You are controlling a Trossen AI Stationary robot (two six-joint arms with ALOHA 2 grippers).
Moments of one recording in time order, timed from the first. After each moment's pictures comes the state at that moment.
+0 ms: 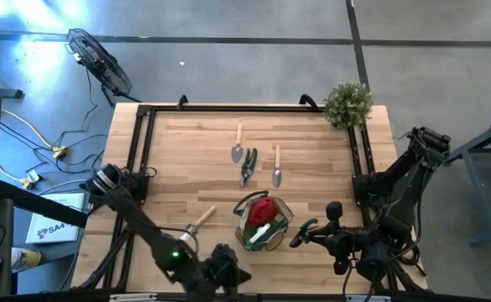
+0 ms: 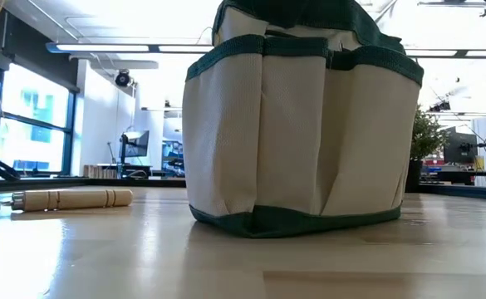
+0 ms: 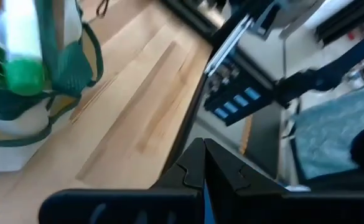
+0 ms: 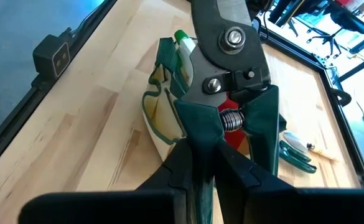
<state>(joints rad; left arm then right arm) -0.76 1.92 1.55 -0.21 -0.60 -1.11 1.00 1.36 1.09 -0.68 0.85 0.38</state>
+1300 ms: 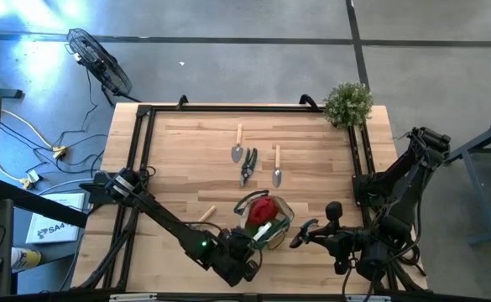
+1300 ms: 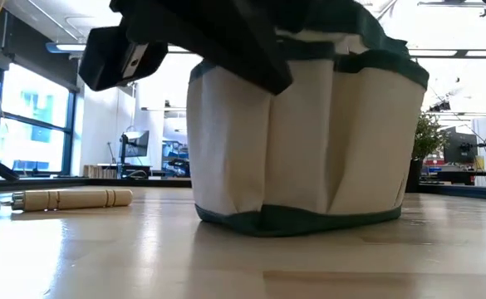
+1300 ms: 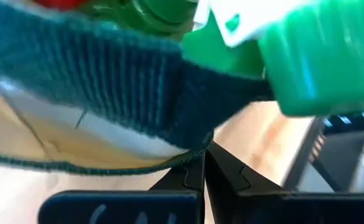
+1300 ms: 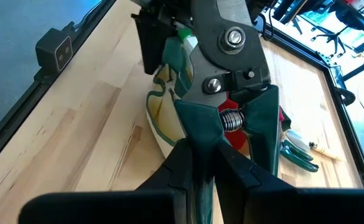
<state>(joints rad) -0.62 2.05 1.55 -0.42 -0.52 -1.32 1.00 1.36 1.09 -0.70 0.83 0.37</state>
